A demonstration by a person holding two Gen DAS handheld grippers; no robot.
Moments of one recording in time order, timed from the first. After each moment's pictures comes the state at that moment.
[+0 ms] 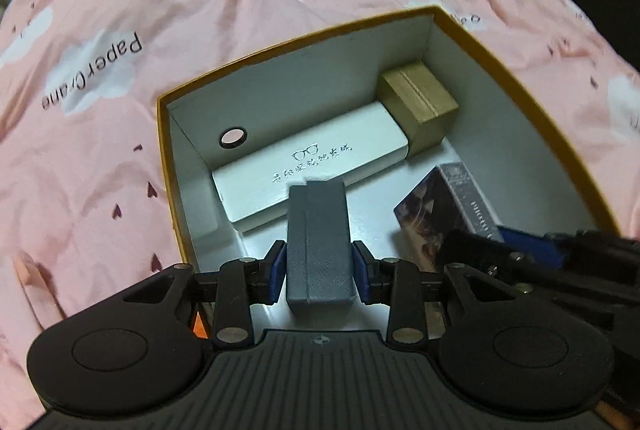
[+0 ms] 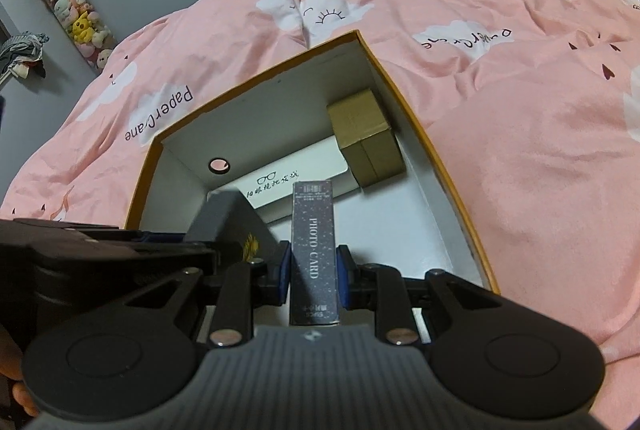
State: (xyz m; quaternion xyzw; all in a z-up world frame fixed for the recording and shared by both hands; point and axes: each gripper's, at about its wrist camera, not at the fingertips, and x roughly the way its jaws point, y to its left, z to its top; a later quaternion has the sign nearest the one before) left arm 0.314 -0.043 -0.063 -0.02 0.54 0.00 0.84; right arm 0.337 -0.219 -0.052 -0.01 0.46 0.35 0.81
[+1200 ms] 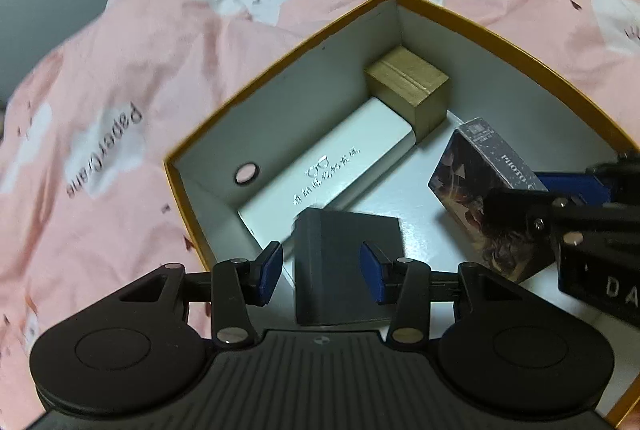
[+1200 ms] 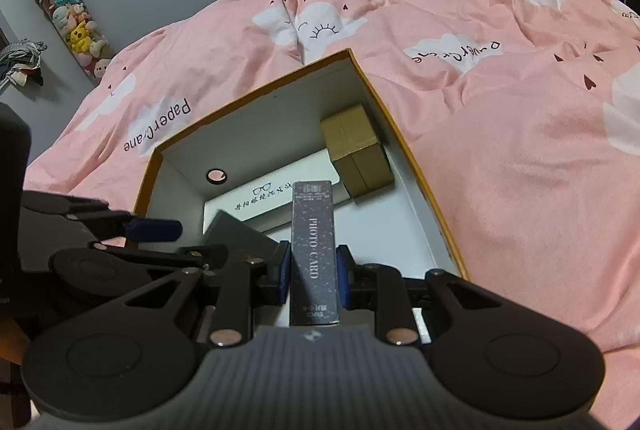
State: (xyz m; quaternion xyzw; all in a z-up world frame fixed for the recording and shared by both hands) left arm 0.310 -0.065 -0.058 0.15 0.51 -0.02 0.84; right arm 0.332 -0.227 -0.043 -0.01 0.45 0.35 0.82
